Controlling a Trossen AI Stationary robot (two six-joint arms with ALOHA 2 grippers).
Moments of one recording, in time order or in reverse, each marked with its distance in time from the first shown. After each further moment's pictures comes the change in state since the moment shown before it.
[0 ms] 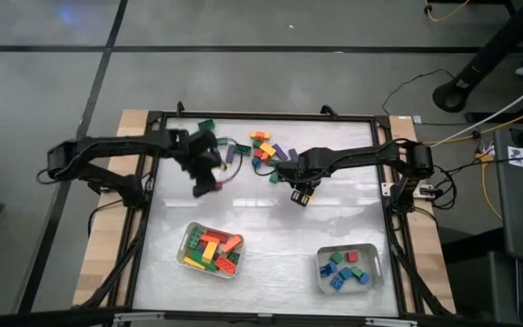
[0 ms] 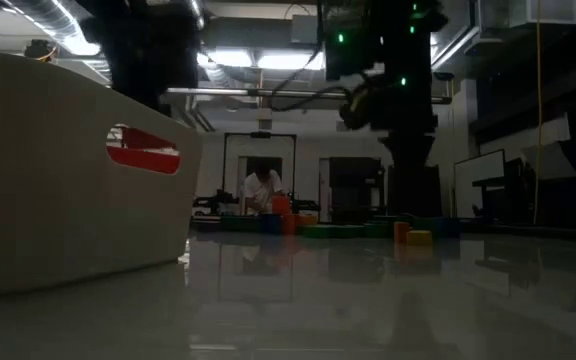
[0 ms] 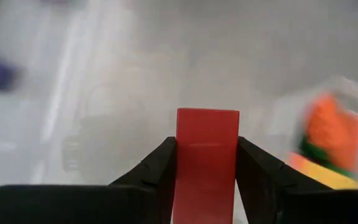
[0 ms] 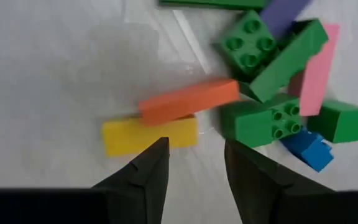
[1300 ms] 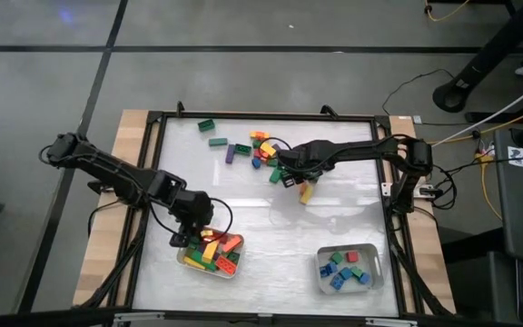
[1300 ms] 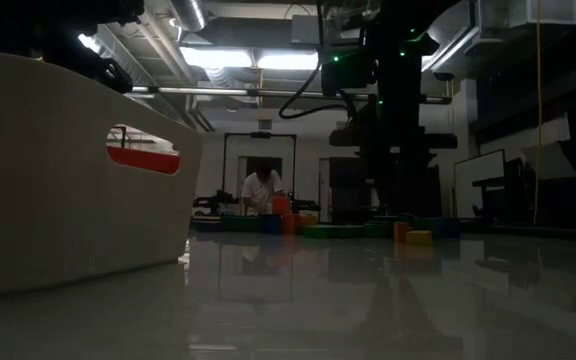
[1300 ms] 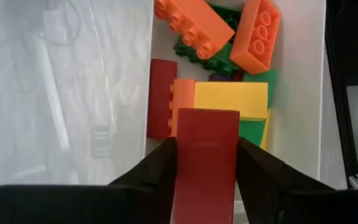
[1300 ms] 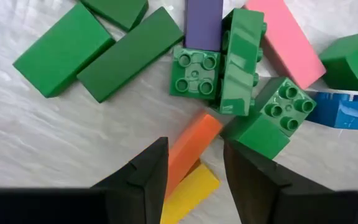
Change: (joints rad) left arm -0.634 -0.015 -0.005 -0.003 -0.210 -0.180; right arm -0.085 0.001 -0.047 0.135 0.010 0.585
